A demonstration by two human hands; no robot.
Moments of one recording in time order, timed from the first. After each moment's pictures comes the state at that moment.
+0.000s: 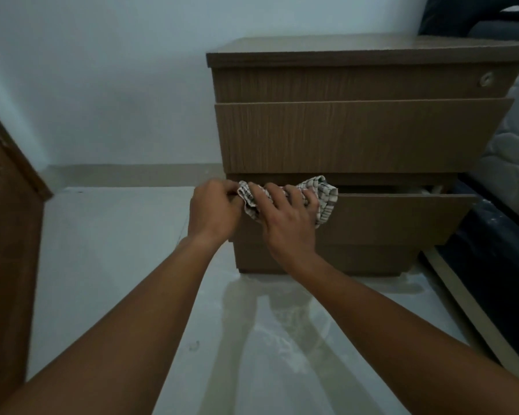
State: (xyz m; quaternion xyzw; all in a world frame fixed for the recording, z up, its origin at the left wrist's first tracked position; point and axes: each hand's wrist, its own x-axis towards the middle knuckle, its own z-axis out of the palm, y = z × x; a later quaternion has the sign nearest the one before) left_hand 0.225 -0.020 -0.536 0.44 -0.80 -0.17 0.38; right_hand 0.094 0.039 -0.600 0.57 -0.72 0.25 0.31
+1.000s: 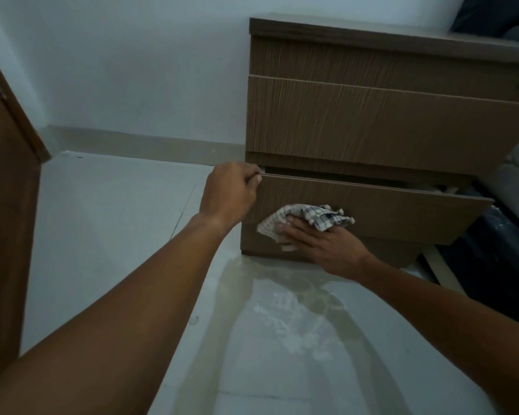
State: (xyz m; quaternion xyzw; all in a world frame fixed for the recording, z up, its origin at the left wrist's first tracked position) left_hand 0.238 -0.027 -0.550 0.38 -0.82 -0.16 0.39; right_hand 0.006 0.074 -0.656 0.79 -0.47 -0.17 0.37
